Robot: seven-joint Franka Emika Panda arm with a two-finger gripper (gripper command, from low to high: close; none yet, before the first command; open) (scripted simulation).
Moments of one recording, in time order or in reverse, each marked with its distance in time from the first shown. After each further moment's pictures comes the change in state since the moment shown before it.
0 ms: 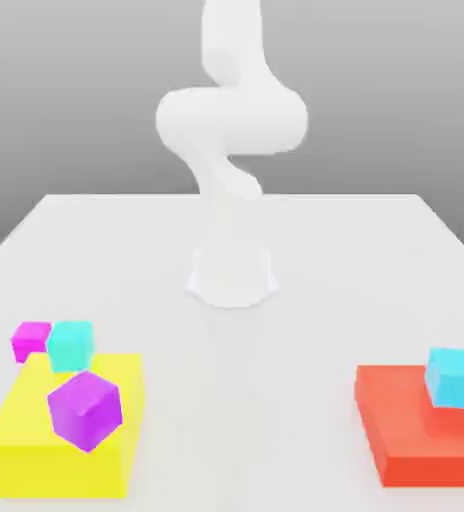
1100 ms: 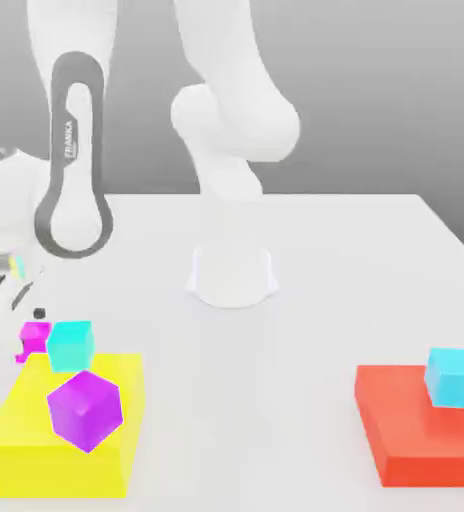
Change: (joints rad) arm -0.771 1.022 -0.095 -0.386 0.296 0.674 0.294
